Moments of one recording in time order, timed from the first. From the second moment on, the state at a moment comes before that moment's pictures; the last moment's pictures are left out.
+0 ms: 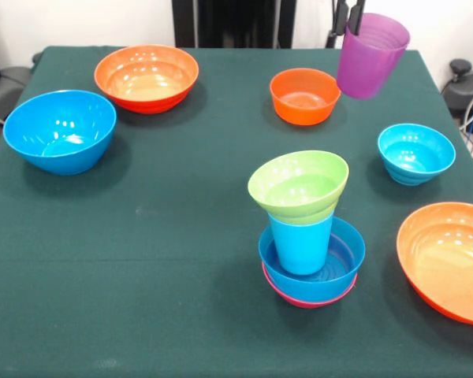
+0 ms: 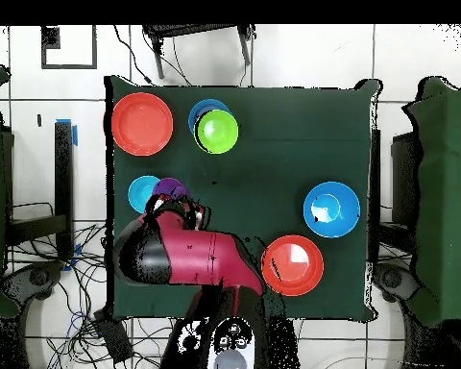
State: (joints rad) arm 0.04 -0.89 -0.12 1.89 0.02 0.26 2.03
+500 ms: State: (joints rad) arm 0.02 -0.91 -0.11 1.84 0.01 0.33 2.03
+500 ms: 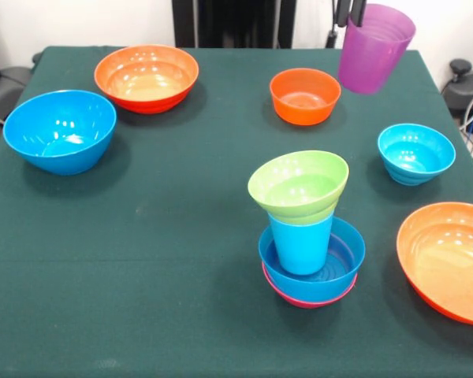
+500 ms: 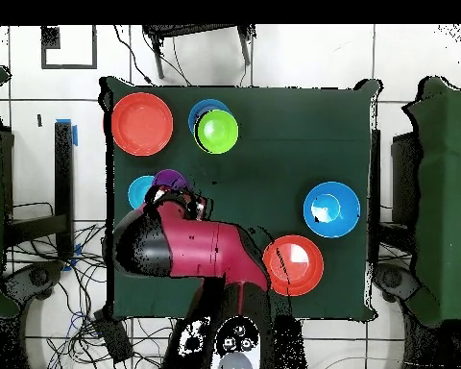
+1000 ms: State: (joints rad) arm -0.03 -0.93 -0.09 1.81 0.00 0.39 2.03
